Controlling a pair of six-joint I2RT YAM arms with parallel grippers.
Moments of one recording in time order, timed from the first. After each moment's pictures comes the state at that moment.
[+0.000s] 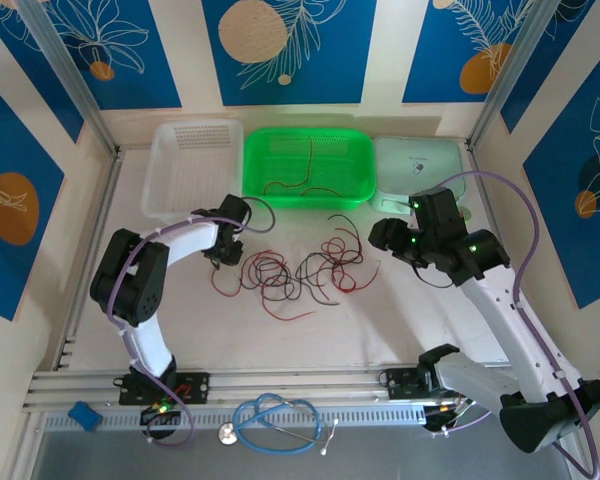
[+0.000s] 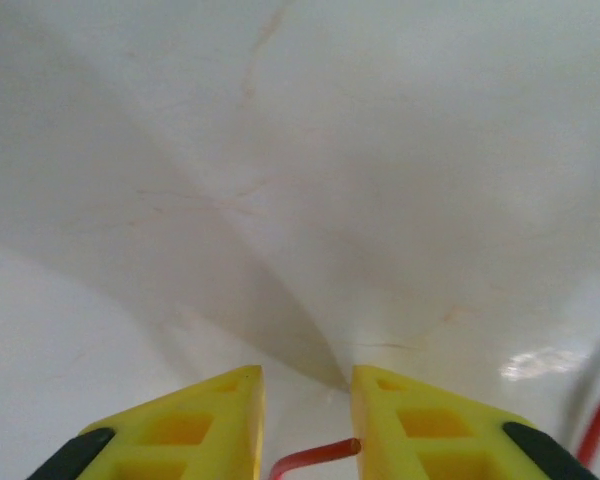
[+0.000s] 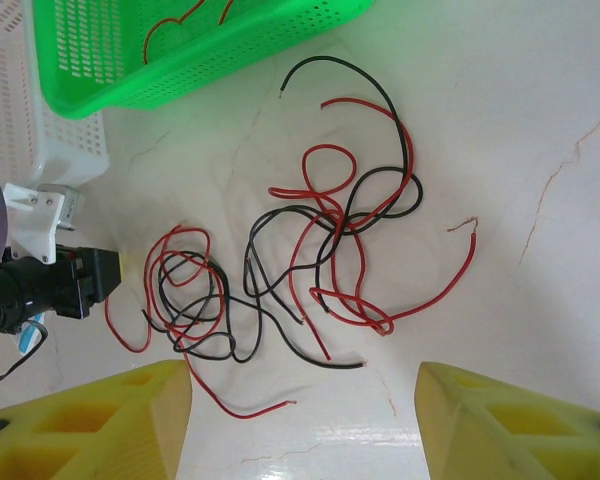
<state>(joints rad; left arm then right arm) -0.42 1.80 1.10 -0.64 -0.25 -0.10 0.37 1.00 1.14 -1.02 -0.11 0.72</state>
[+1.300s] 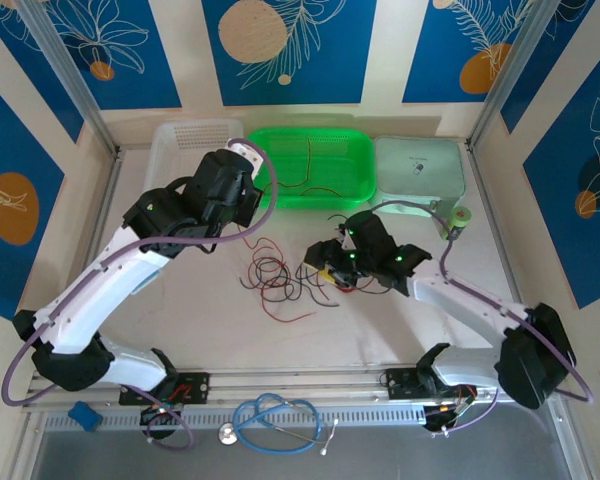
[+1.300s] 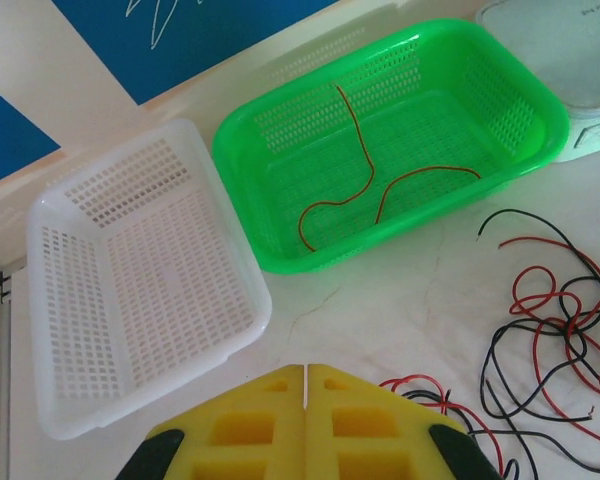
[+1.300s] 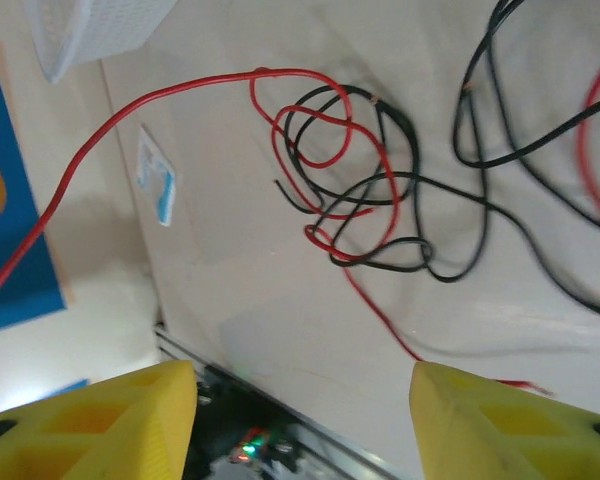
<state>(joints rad) -0.86 1.38 1.76 -1.07 -0.51 -0.10 0.67 1.25 0.81 -0.32 -0.39 1.17</state>
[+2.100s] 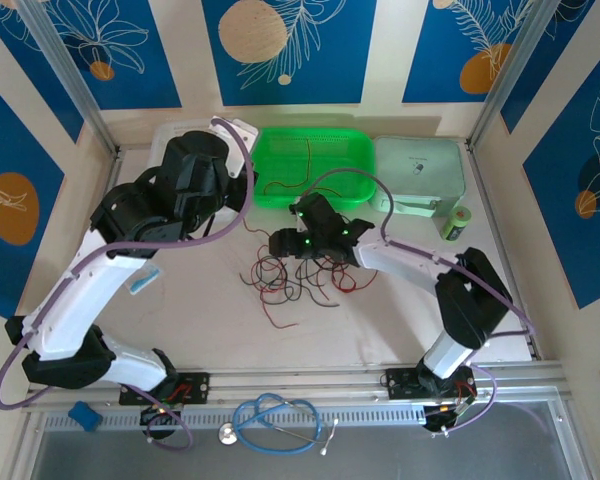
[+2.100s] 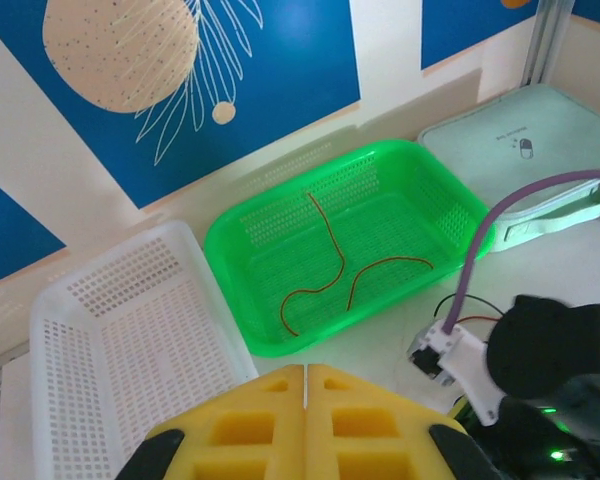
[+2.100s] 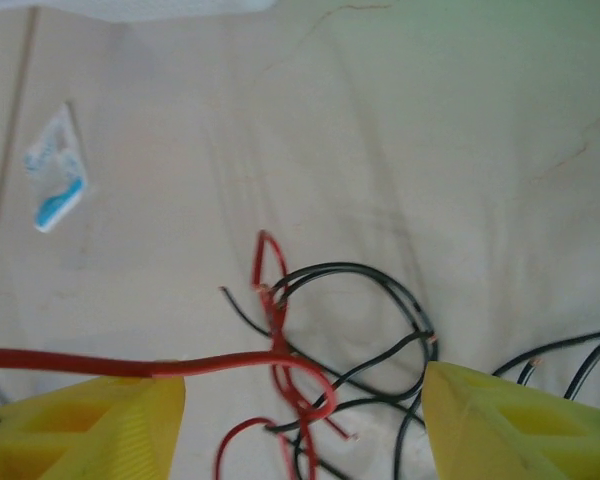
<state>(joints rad) -0.90 1.39 1.99 -1.07 -0.48 -0.02 0.77 1.66 1.15 -0.33 -0.18 0.65</state>
